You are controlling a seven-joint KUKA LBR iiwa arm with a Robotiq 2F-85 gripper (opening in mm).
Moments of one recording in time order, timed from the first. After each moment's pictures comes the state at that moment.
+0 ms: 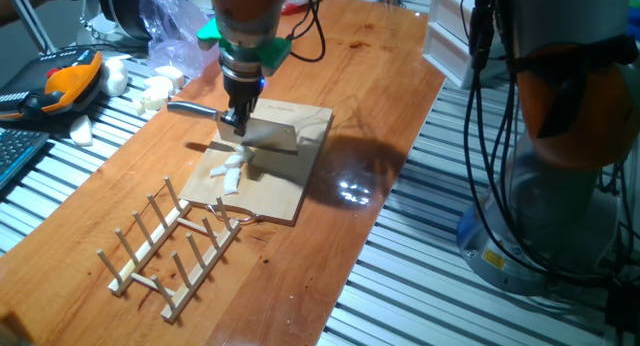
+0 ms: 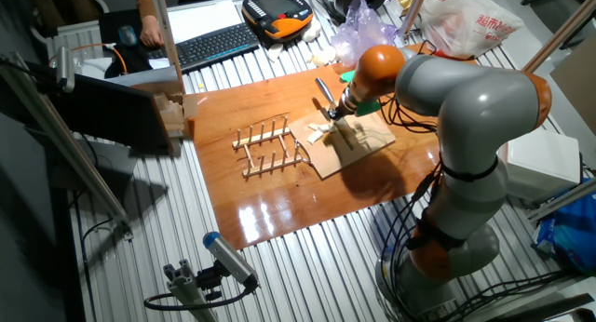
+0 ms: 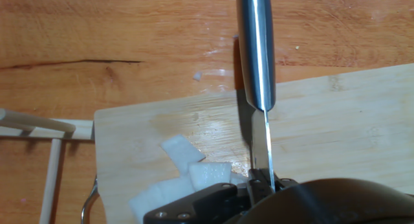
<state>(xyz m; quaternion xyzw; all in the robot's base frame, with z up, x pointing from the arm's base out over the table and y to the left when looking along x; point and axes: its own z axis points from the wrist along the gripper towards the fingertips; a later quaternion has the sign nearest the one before) 0.564 0.035 0.096 -0.04 0.99 0.03 0.11</state>
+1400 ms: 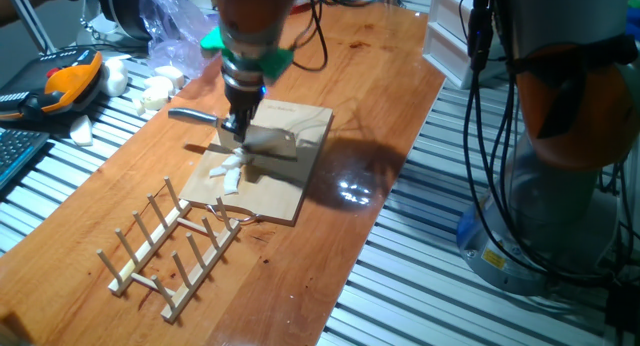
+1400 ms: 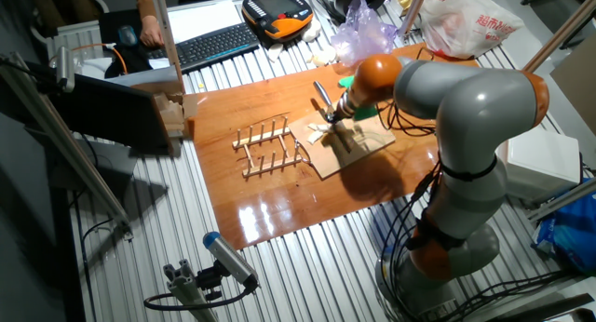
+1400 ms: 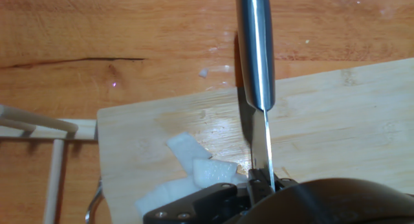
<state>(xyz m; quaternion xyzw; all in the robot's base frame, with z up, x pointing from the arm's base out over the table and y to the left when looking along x) 0.563 0.041 0.097 -0.04 0.99 0.04 0.11</state>
